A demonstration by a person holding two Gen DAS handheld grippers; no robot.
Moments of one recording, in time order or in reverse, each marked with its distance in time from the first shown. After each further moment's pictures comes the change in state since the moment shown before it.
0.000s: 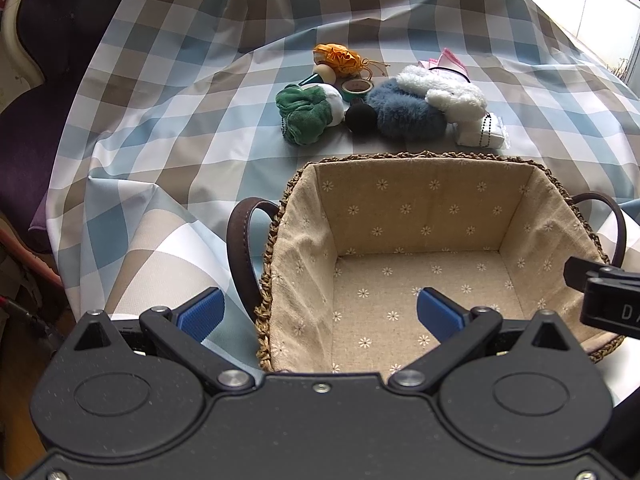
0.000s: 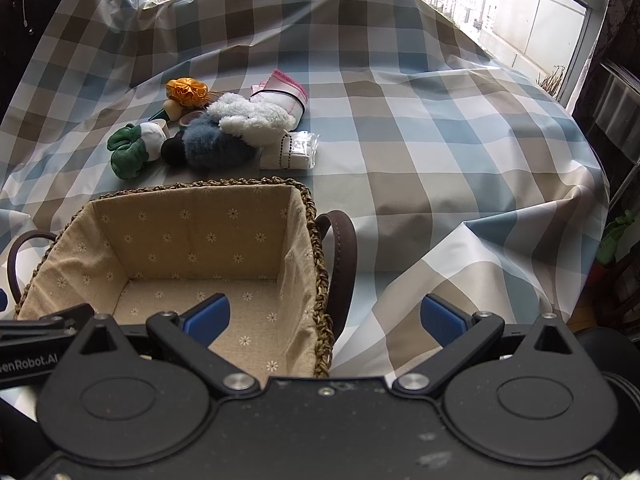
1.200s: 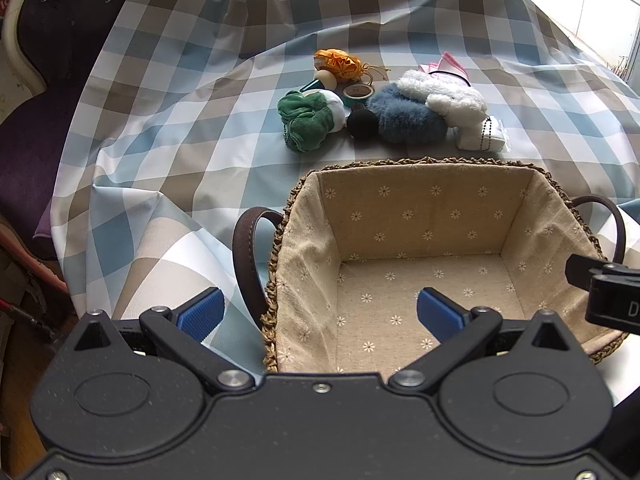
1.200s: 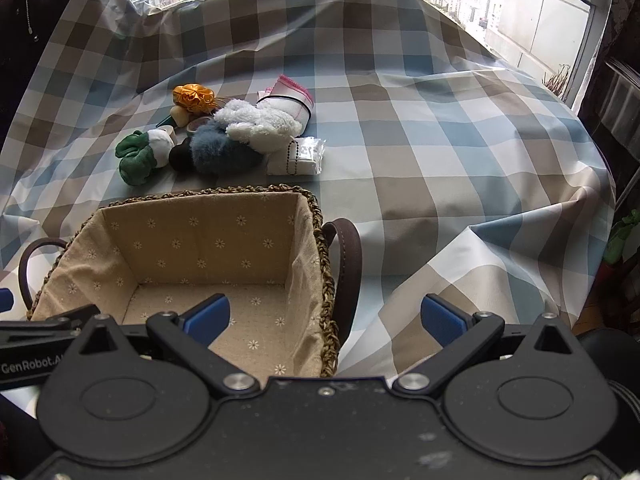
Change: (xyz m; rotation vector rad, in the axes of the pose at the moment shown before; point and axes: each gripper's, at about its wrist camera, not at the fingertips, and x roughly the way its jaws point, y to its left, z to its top) left arm -0.007 0.000 0.007 0.019 -0.010 0.002; right arm -0.004 -0.001 0.006 0.003 -0.005 0.038
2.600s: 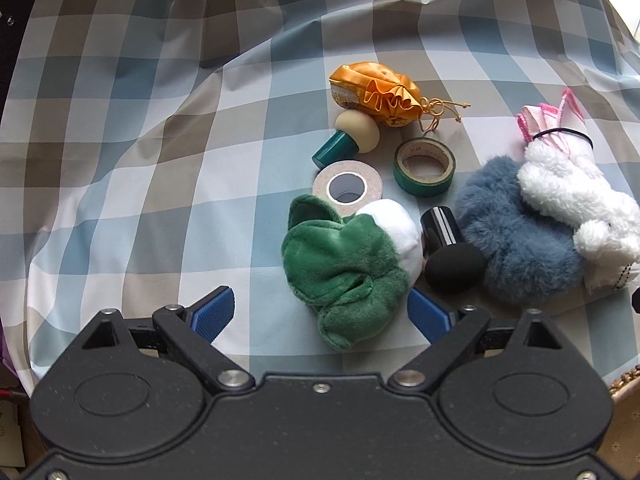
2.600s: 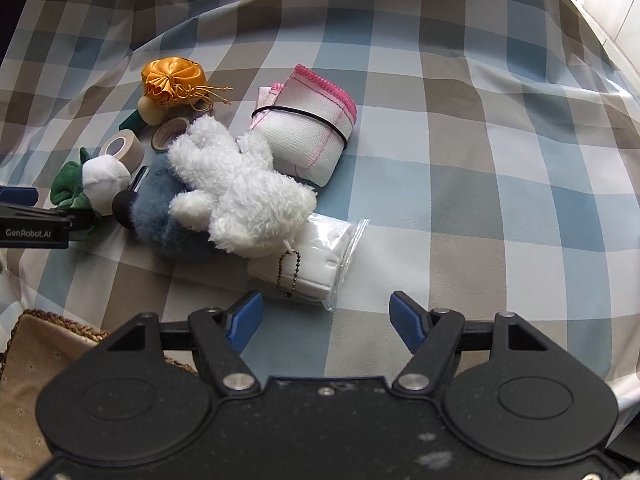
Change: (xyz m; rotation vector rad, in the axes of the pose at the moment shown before) left arm 0.177 0.031 0.164 0.080 0.136 0.002; right arm 0.186 0.011 0.161 -0.162 0.253 0.135
